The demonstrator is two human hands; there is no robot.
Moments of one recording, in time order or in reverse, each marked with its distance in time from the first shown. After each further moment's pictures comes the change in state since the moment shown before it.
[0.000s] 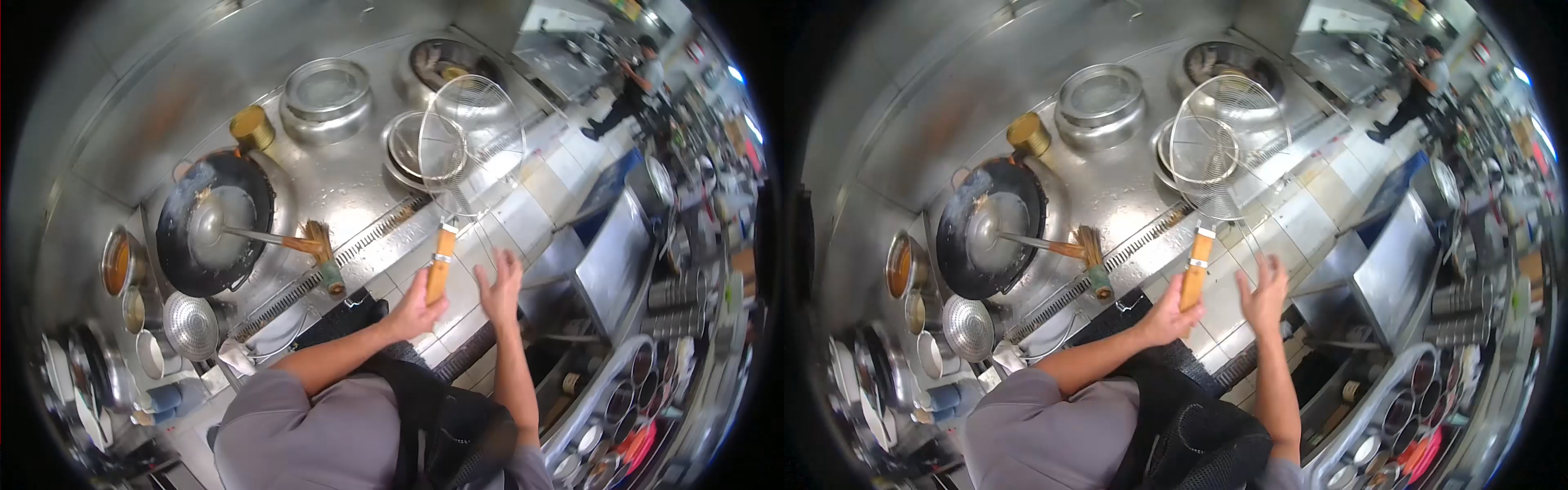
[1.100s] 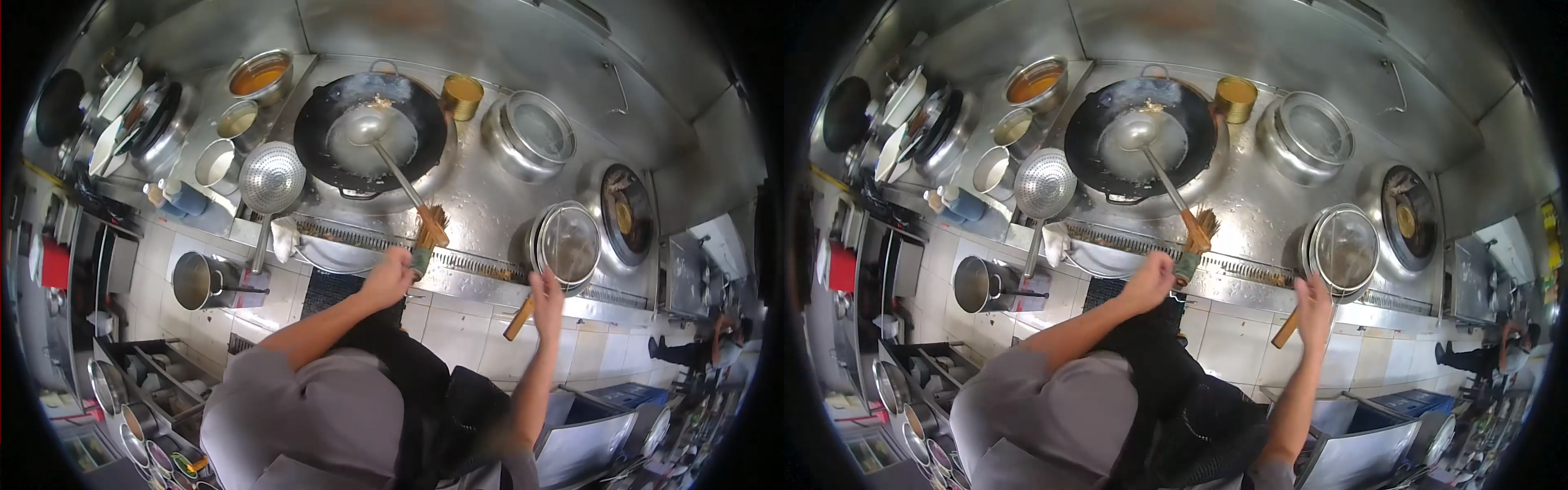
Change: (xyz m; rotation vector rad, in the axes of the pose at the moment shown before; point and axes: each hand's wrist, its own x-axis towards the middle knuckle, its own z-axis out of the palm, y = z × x) left_hand -0.113 -0.038 -0.133 0.642 1.051 -0.201; right_hand 0.179 -0.092 0.092 0.432 -0.763 -0.051
